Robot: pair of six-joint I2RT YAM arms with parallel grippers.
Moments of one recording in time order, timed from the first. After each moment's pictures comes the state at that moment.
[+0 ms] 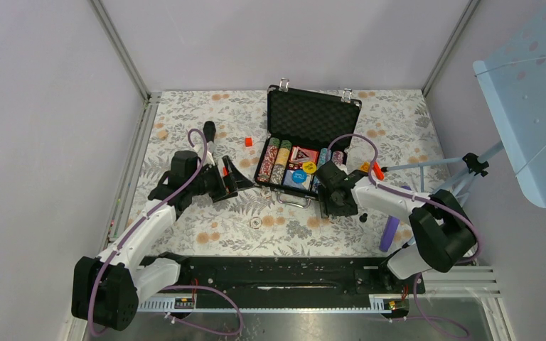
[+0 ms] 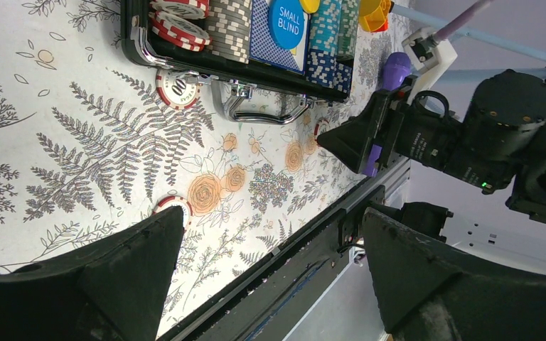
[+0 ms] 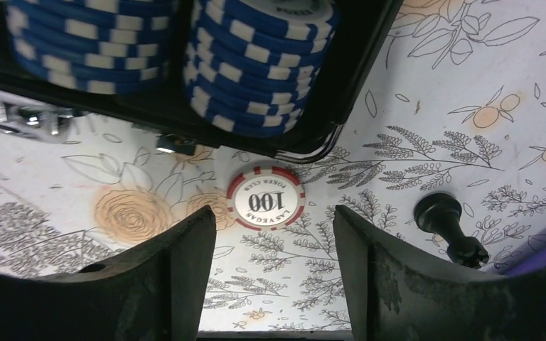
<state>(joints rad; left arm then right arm) -0.25 1.04 0.63 -0.25 0.61 -0.72 0.66 1.48 0.82 -0.67 0.20 0.53</state>
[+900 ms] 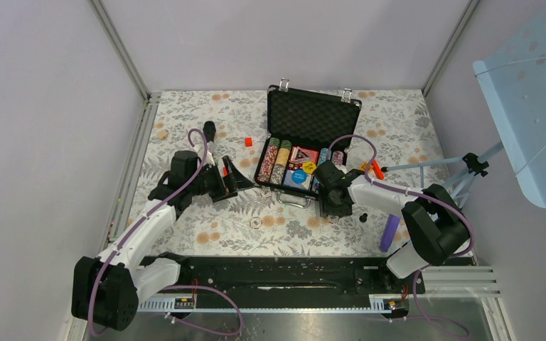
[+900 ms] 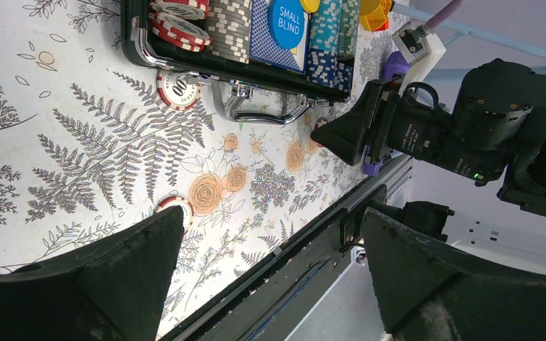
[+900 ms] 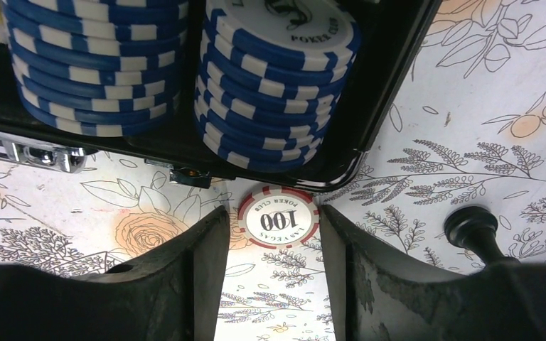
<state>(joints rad) -0.25 1.04 0.63 -0.25 0.61 -0.72 0.65 1.55 0.82 -0.62 0.16 0.60</state>
